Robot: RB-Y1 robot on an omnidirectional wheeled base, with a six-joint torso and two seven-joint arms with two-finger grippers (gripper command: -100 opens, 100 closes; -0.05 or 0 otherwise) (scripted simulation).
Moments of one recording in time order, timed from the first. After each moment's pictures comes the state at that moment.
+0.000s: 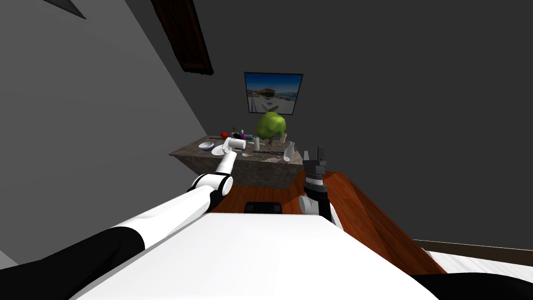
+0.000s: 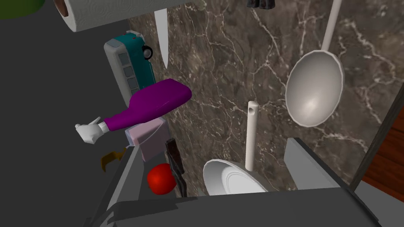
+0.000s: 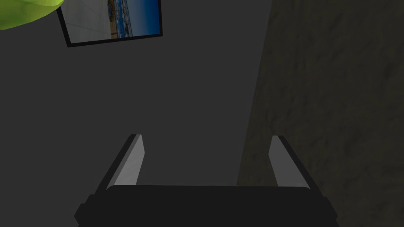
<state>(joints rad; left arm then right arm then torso) -0.79 0.15 0.15 -1.20 -0.07 1.05 0.02 0.51 0.00 0.06 -2.25 0.08 -0.53 -0.09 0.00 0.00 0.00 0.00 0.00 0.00</state>
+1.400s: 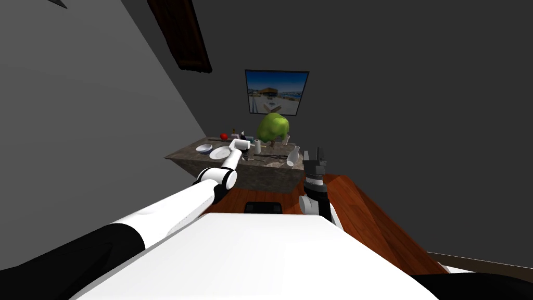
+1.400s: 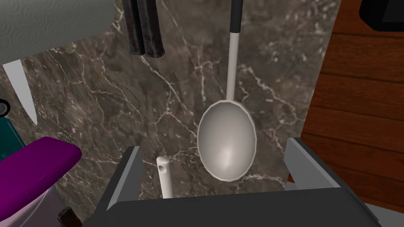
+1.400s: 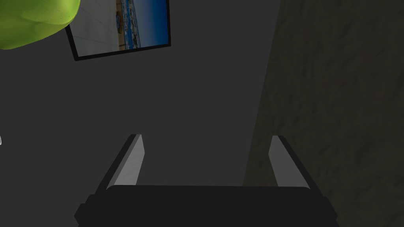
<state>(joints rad) -0.92 0.11 0.19 -0.91 -0.04 1.35 0.04 0.51 0.00 0.06 -2.25 0.08 -0.53 -0.09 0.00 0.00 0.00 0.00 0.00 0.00</state>
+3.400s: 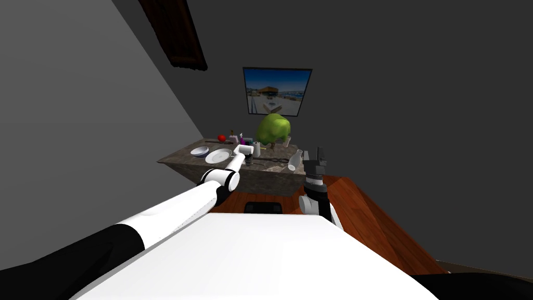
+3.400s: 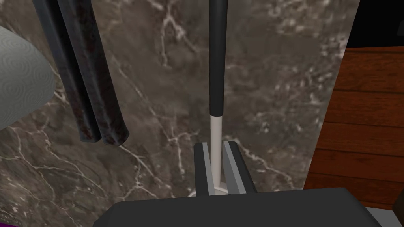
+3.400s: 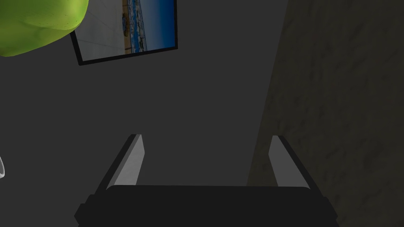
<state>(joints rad) -0.91 0.05 0.19 -0.76 -0.03 1.38 0.05 0.51 0.00 0.06 -2.25 0.08 -0.53 -0.09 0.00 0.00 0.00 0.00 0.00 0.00</state>
